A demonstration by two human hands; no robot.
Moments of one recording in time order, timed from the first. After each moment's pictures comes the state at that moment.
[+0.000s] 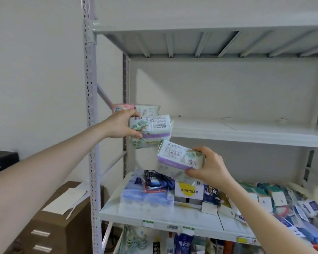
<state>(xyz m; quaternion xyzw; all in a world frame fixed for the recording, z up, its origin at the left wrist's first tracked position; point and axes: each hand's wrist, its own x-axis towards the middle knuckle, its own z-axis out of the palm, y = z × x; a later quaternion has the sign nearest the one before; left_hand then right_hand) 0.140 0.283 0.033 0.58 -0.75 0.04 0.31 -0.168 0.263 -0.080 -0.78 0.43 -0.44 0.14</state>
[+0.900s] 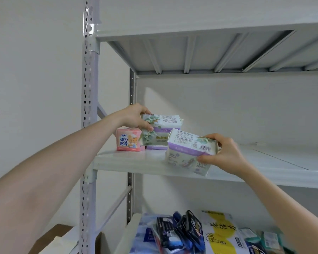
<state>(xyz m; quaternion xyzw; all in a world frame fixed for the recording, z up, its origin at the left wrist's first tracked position) 0.241 0.046 0.133 0.57 -0.76 0.03 0.30 -0.069 0.048 0.020 -0.76 0.39 -0.50 0.12</state>
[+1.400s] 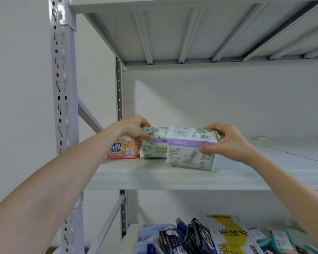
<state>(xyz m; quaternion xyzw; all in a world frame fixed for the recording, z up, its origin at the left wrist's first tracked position) 0.276 -0.091 0.107 0.56 -0.78 -0.13 0.26 -0.032 -0.029 0.045 -0.76 0.42 -0.48 0.14</state>
